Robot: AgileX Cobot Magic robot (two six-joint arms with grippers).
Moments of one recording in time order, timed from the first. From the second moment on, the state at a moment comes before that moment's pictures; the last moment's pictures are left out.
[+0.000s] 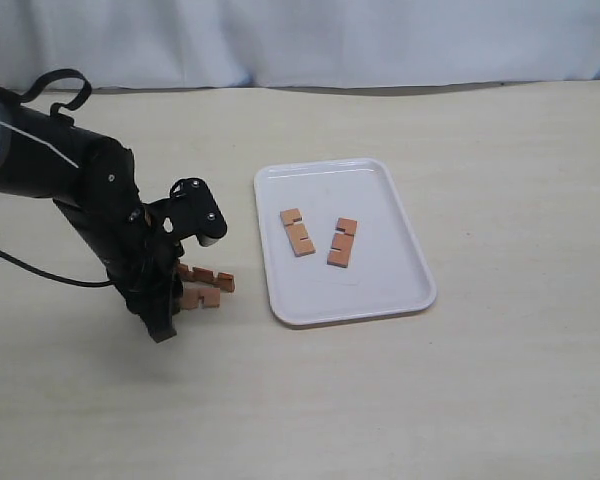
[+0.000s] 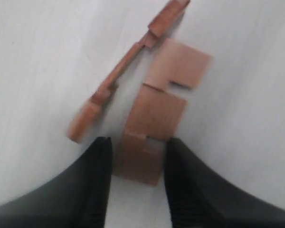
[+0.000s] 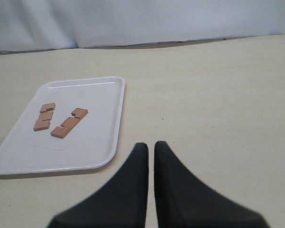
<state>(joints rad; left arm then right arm) -0.48 1.94 -0.99 -0.07 0.55 0.73 -0.21 0.00 0.00 0.15 0.37 -0.06</state>
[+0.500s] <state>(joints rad) -0.48 1.84 -0.99 -0.06 0.67 0.75 -0.21 0.00 0.00 0.15 0.37 -0.06</state>
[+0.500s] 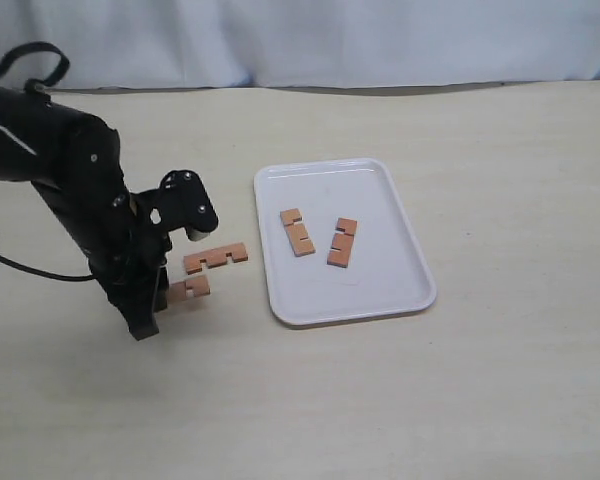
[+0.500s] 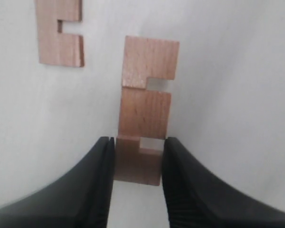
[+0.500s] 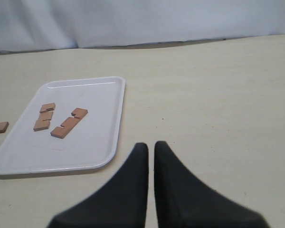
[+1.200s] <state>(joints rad) -0.73 1.86 -1.22 -0.40 0.51 0.52 -0.21 0.00 0.00 0.15 0.37 -0.06</state>
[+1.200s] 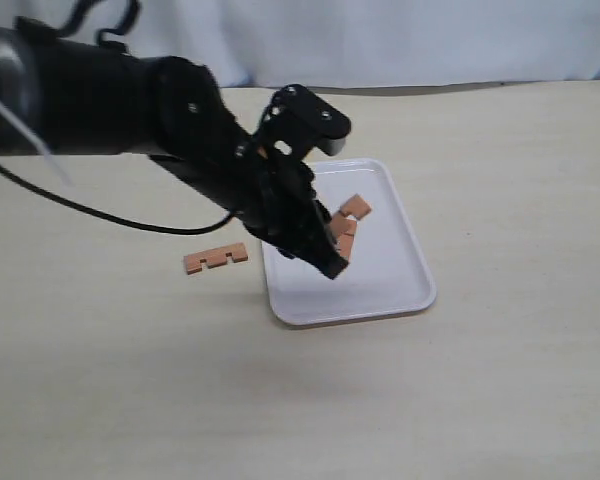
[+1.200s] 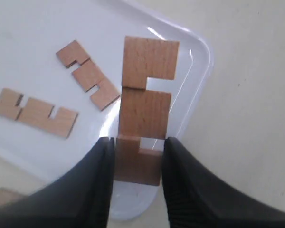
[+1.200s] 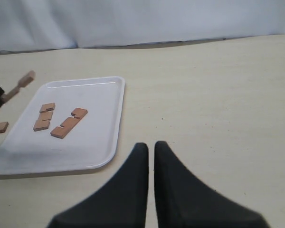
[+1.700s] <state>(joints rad) -0.76 2.10 -1.42 -0.28 0.49 0.19 -0.21 0.00 0.00 0.15 0.37 -0.06</state>
